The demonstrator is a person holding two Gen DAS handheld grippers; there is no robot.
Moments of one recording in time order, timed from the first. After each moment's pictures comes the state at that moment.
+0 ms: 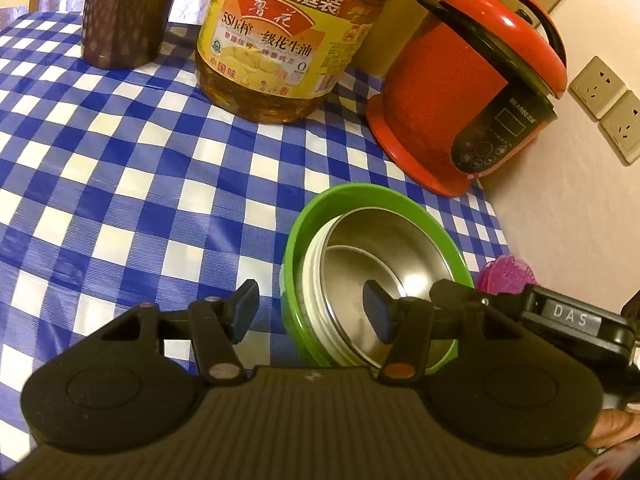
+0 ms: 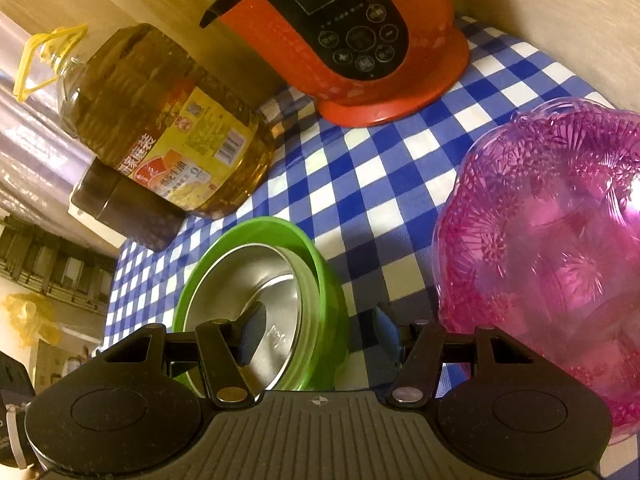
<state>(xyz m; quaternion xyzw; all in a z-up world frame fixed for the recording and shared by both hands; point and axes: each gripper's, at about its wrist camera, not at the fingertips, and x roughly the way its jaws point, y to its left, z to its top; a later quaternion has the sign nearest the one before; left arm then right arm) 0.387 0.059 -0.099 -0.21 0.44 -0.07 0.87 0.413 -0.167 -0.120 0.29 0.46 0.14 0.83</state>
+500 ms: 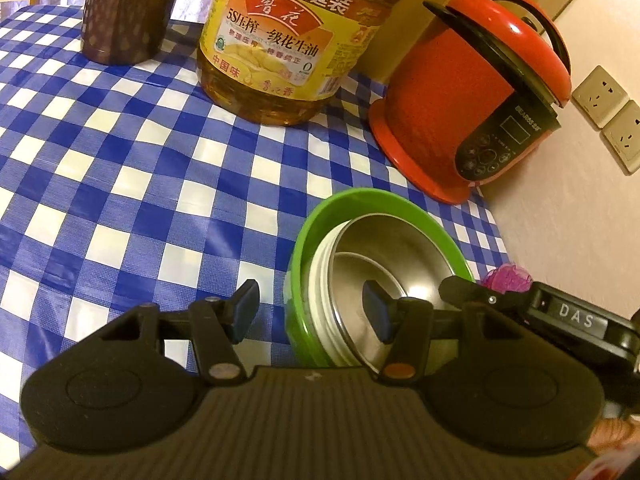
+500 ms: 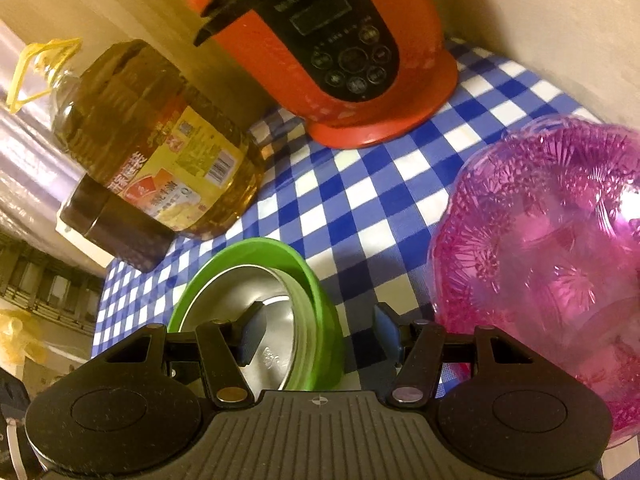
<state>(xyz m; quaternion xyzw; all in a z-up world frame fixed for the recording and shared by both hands) 0.392 0.063 -0.107 -0.22 0.44 -0.07 0.87 0.411 -0.162 -0.118 0.28 0.44 0.11 0.85</state>
